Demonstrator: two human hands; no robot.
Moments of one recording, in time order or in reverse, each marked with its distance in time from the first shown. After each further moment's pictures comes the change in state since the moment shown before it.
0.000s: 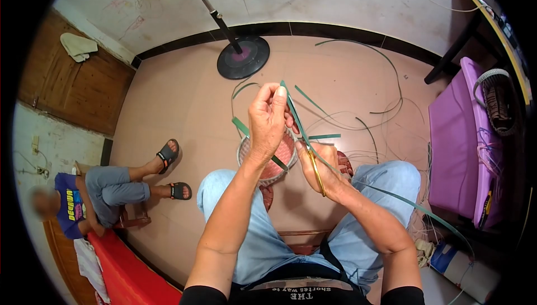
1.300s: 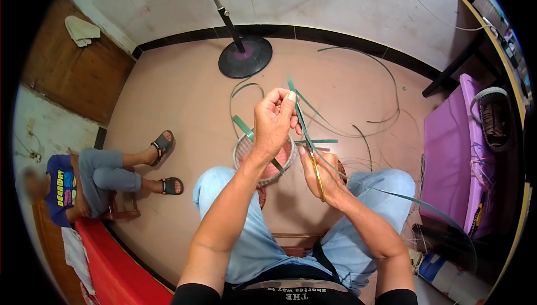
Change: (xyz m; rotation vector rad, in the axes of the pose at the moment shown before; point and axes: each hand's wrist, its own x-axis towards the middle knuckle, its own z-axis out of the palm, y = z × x) left_hand -0.001 -0.005 -0.004 -0.091 -0.014 -0.060; right_hand -0.006 -0.006 -0.007 -0.121 -0.111 0.060
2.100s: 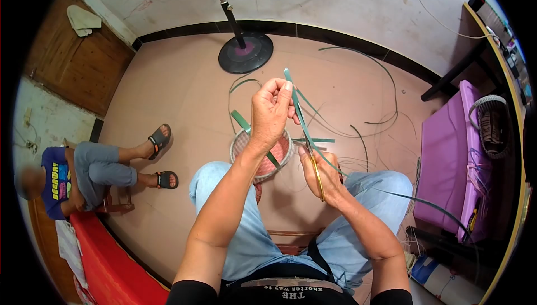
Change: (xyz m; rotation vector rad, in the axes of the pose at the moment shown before) left_hand 0.010 0.000 -0.007 -0.008 0.033 0.053; right_hand -0.001 -0.001 0.002 0.010 0.026 -0.013
